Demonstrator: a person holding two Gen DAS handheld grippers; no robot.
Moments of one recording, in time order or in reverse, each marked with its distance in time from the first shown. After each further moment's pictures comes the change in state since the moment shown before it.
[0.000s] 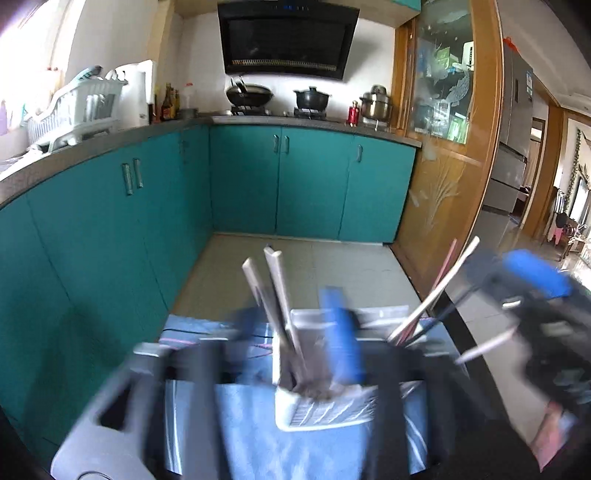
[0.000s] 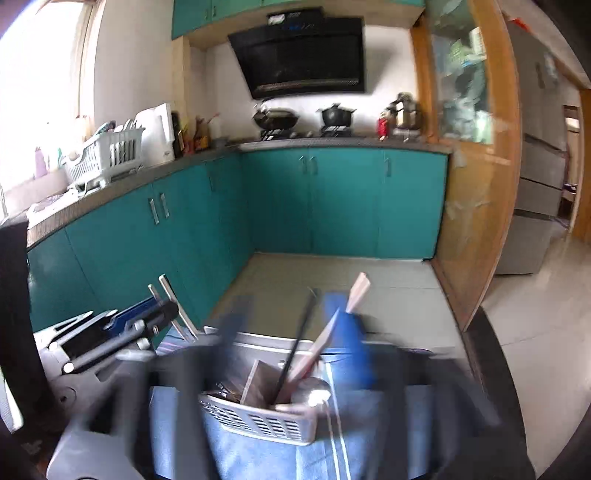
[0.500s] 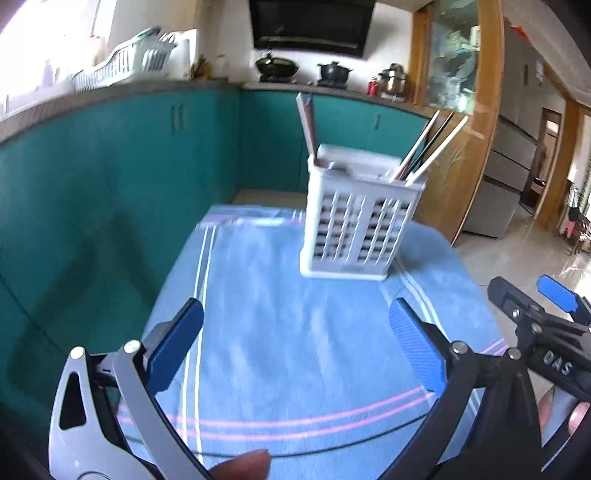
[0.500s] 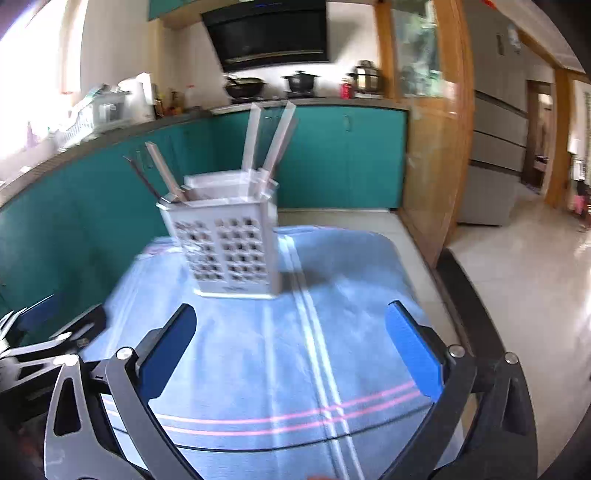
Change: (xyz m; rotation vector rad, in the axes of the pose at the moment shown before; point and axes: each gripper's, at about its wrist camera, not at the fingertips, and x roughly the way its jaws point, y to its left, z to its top) left arm -0.107 0.011 -0.161 -0.059 0.125 0.079; right arm -0.090 -0.022 -0.164 0.034 0.141 -0.131
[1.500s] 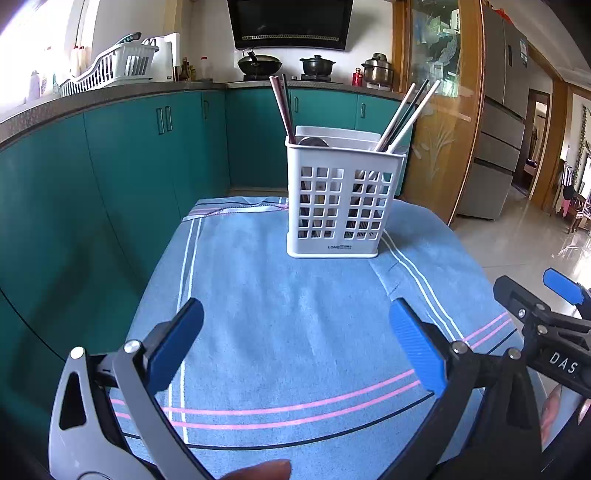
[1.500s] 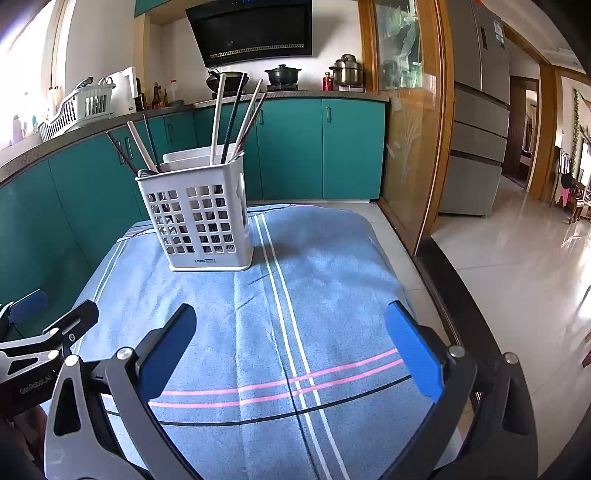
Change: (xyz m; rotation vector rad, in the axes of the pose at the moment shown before) left arm 0.004 -0.019 -0.014 0.084 -0.005 -0.028; right arm -0.003 -0.017 -0.033 0.015 0.004 -0.029
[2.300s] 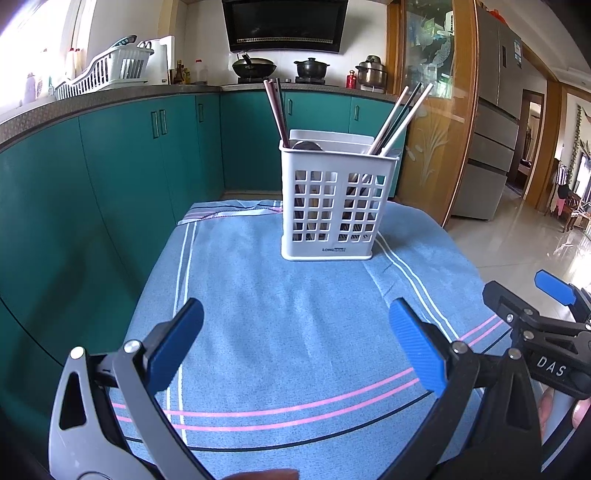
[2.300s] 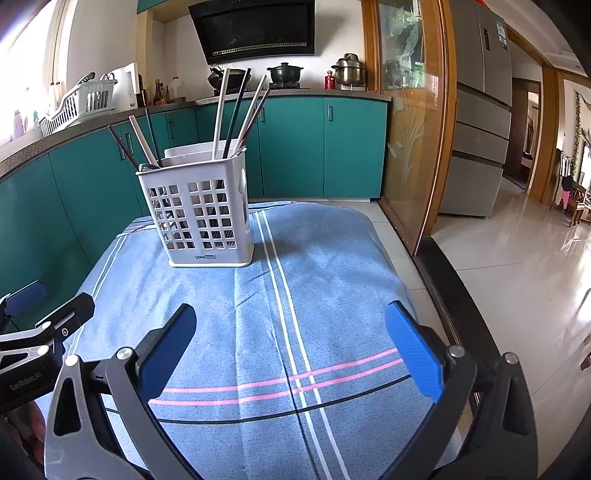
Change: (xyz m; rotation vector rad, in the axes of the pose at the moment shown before) left arm -0.001 0.001 -0.001 0.007 -0.010 -0.023; right arm 0.003 0.003 -0.003 -0.011 0.008 0.000
